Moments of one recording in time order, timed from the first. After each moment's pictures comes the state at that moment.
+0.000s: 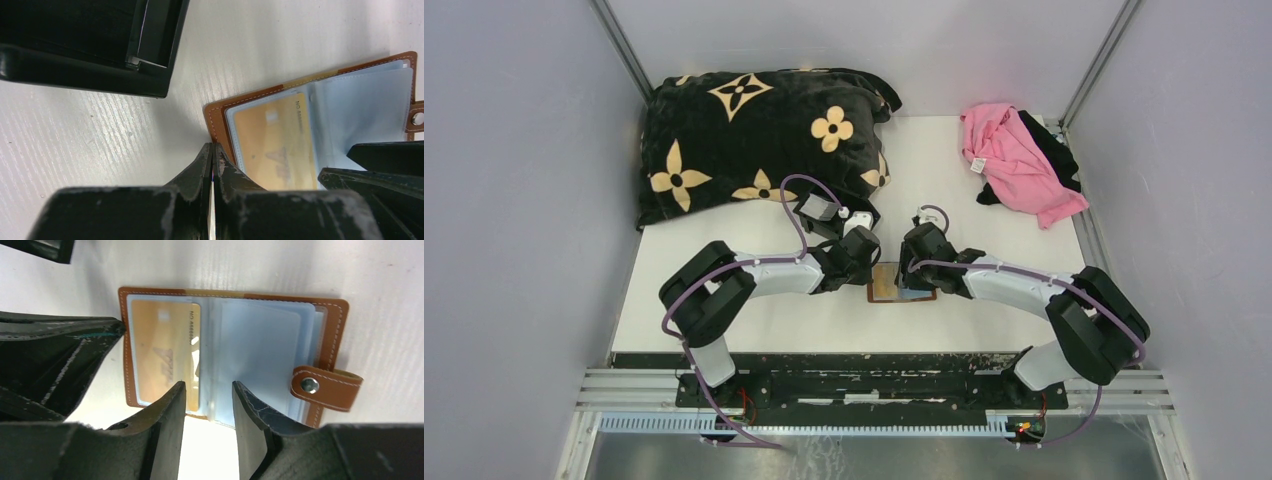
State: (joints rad) left arm -0.89 1.76 0.93 -0.07 -0.25 -0.64; right arm 0.71 1.46 0.71 -0.18 0.11 0.71
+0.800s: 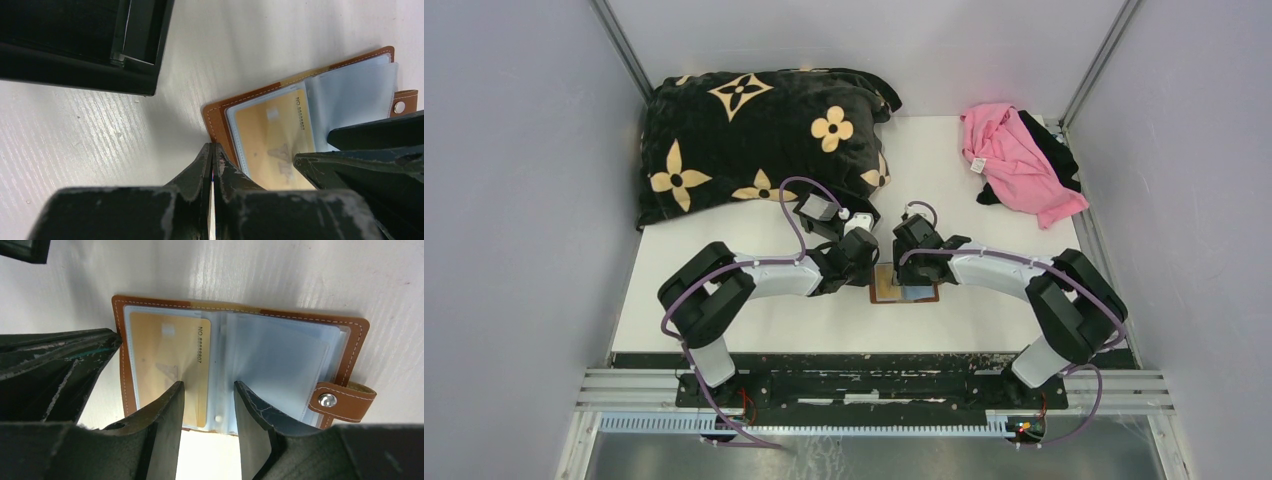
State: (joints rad) left arm -0.90 1.75 0.90 -0.01 -0.22 -0.64; right arm 0.71 1.58 0.84 -0.31 0.10 0.65
